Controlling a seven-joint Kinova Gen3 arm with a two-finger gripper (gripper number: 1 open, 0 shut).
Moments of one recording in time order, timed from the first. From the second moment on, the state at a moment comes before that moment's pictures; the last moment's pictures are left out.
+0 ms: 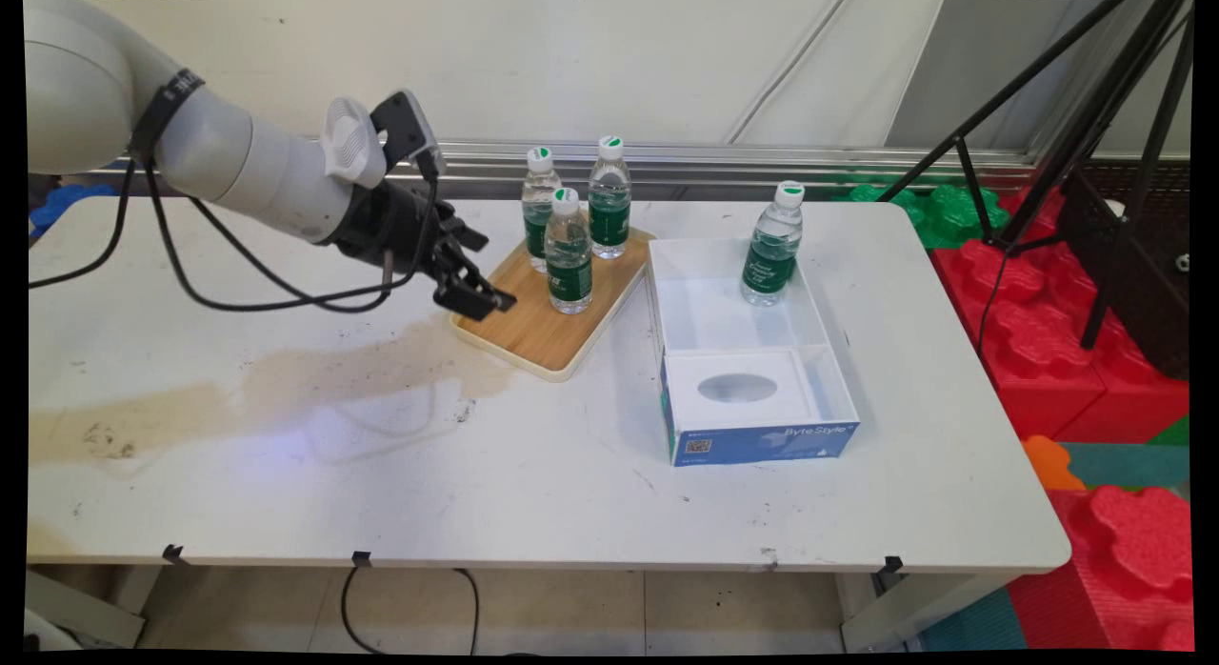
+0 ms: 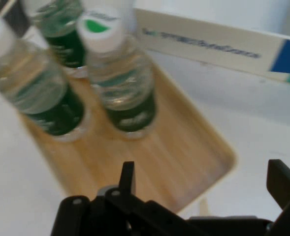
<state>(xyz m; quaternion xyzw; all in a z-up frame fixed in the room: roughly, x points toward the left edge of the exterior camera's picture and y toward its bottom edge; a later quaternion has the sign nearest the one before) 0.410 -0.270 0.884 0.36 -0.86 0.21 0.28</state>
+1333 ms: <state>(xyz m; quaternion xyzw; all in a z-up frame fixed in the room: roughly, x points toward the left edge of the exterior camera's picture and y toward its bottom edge) 0.350 -0.243 0.906 0.34 -0.87 0.15 0.31</state>
